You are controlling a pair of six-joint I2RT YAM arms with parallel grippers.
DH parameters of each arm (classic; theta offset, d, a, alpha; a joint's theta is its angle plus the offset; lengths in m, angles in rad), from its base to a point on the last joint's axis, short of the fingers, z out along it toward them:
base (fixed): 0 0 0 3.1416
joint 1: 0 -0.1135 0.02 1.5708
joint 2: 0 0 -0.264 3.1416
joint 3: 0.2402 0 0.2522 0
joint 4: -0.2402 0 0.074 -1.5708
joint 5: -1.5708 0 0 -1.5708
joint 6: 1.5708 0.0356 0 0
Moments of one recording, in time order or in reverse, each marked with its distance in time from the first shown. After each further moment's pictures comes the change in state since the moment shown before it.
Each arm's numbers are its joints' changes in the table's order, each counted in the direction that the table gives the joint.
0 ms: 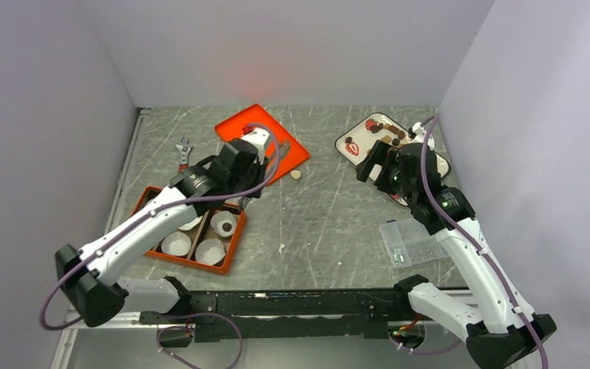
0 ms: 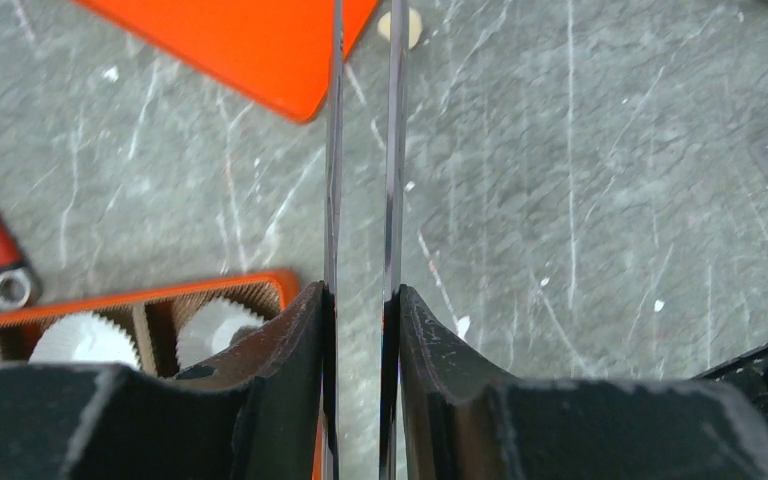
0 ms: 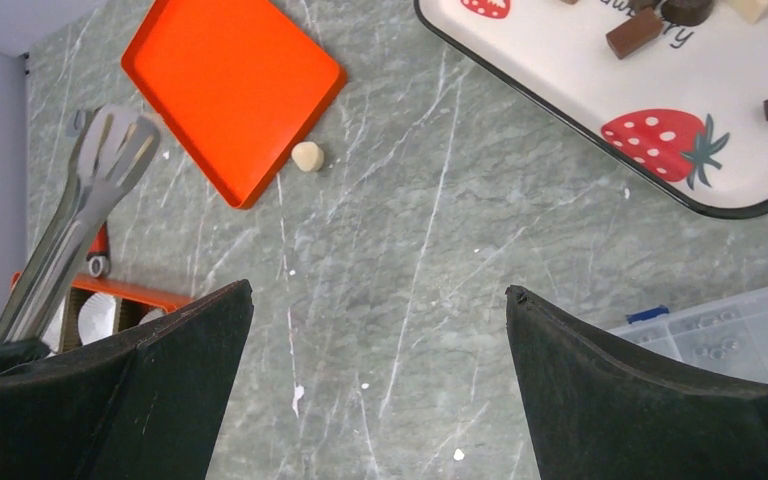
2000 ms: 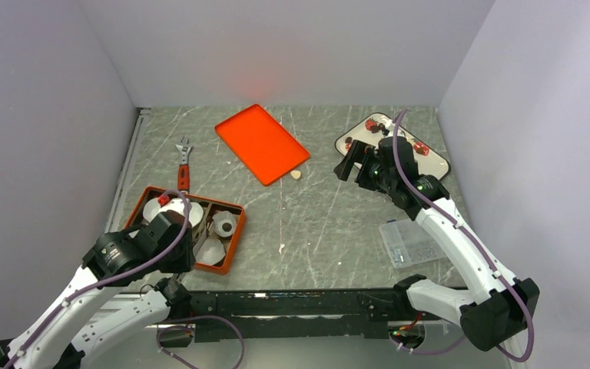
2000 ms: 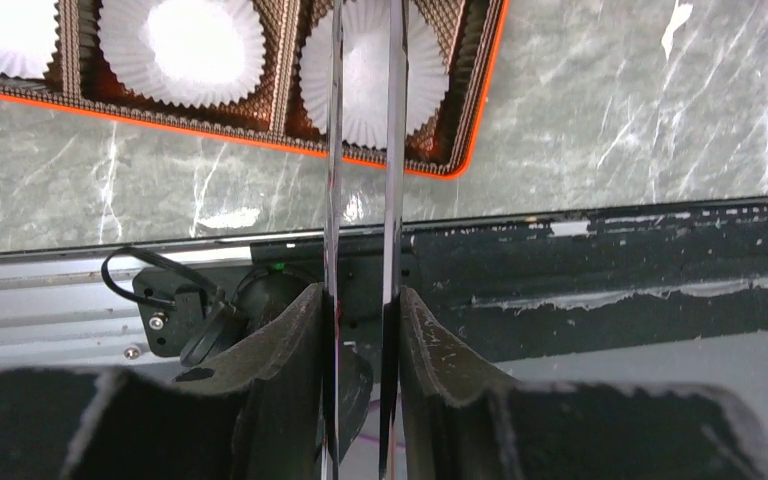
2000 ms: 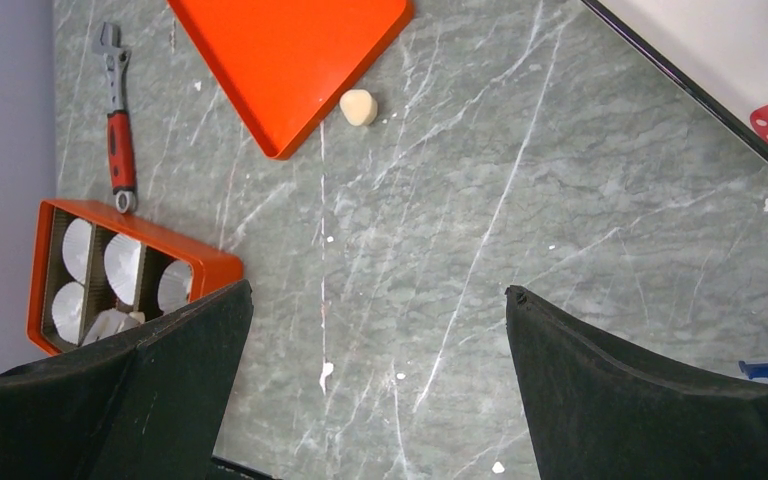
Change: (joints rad) left arm 0.000 -0.660 -0.298 -0.754 0.049 -0.418; right arm -0.018 0.160 -0.053 0.166 0.179 0.002
